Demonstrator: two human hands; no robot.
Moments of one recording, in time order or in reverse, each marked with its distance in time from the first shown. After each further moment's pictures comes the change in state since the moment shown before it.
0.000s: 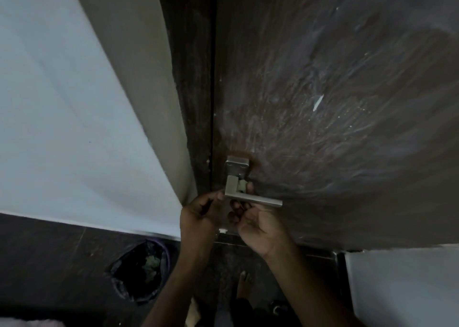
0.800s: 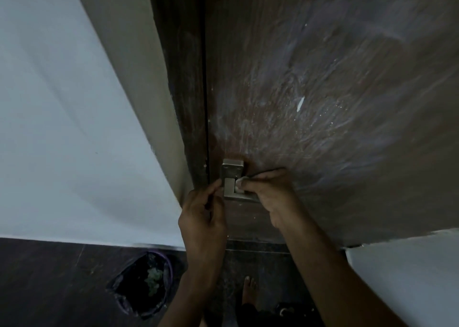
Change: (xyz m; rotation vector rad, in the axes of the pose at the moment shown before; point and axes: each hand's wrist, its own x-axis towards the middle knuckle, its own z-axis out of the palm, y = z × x) left_hand -0.017 0.031 0.006 0.389 0.160 0.381; right_hand -0.044 -0.044 0.068 -1.022 0.420 -0.482
